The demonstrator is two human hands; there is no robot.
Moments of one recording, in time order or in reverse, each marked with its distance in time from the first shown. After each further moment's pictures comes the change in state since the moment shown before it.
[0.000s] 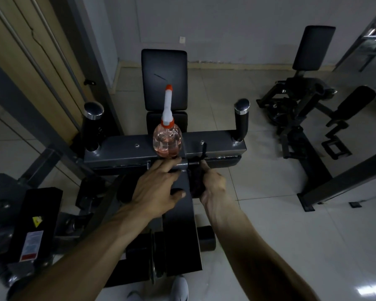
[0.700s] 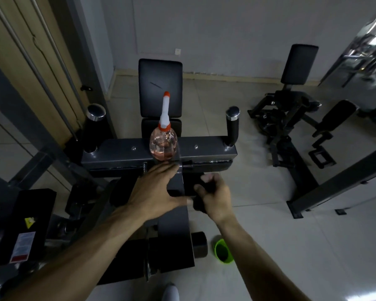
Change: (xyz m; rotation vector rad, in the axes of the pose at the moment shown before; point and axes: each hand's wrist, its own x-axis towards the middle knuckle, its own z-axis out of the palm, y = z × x) left_hand -0.012 0.014 -0.016 -0.271 -0.061 -0.063; right_hand -0.017 0.008 -0.068 -0.714 -0.090 -0.669
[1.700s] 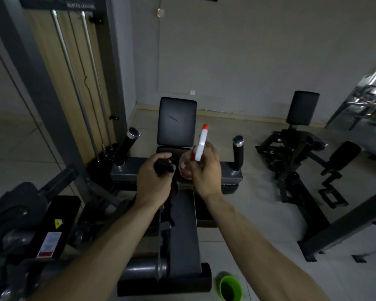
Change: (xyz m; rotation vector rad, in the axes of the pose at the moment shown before) left_hand -0.017 0.018 -0.050 -0.778 0.748 -0.199; right_hand -0.009 -0.142 0.035 -0.061 0.009 -0.562
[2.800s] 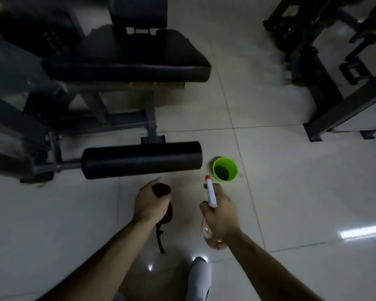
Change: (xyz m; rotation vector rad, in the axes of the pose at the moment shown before) left_hand -0.382 -0.427 0.086 0.345 -0.391 -0.743; right_hand -0.480 0.429 -0.070 -0.389 -0.358 0.599
